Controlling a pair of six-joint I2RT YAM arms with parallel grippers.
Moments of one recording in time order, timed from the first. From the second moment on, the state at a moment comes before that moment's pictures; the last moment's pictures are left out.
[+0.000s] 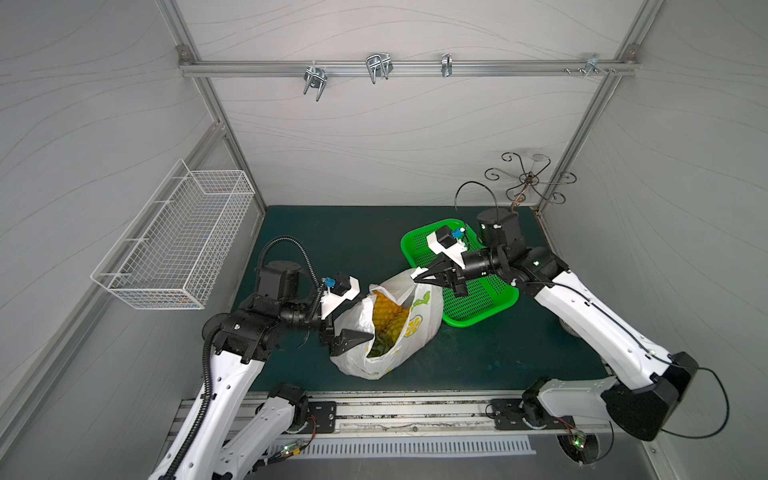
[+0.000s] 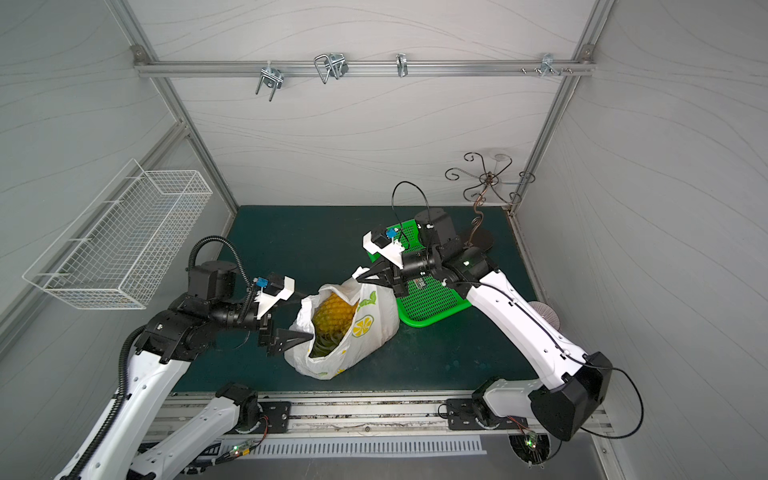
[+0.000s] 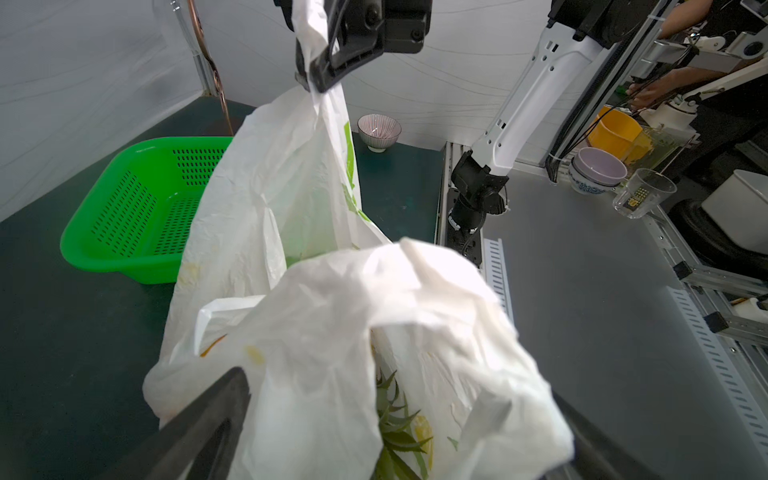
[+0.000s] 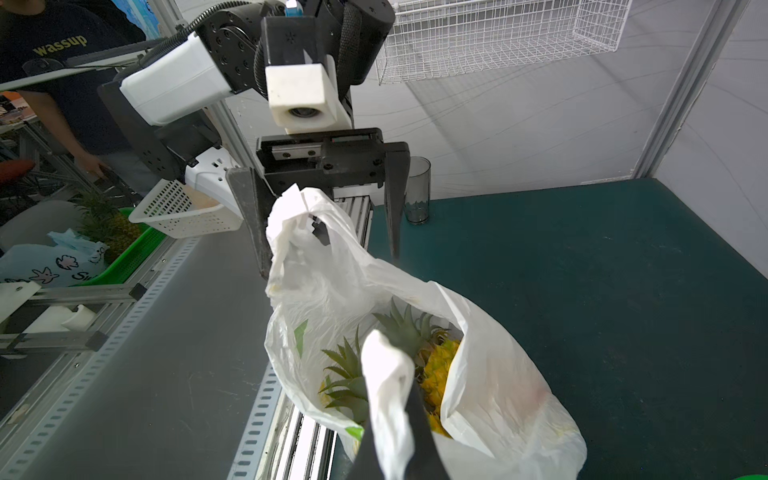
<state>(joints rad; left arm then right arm) -0.27 0.80 1.01 -0.93 1.00 0.52 0.67 1.29 1.37 -0.59 -1.01 -0.36</state>
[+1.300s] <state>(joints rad) -0.28 0.91 1.01 -0.63 1.03 0.05 0.92 1.26 1.36 -0.62 -0.86 -0.44</state>
